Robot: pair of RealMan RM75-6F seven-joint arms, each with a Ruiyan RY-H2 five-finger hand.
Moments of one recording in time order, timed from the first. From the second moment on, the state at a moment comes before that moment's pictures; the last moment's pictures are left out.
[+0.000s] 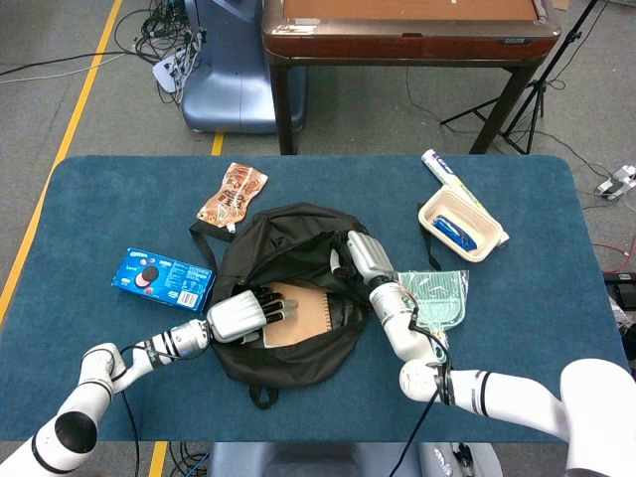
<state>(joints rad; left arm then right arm) -0.83 -1.94 0.19 -0.27 1.97 1.35 -0.52 0.91 -1.66 0.42 -1.50 -0.62 0.91 -0.16</state>
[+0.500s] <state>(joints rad) -0.84 -2.00 0.21 -0.23 1.91 1.32 -0.57 0.91 -1.66 0.42 -1.49 -0.60 0.91 -0.15</state>
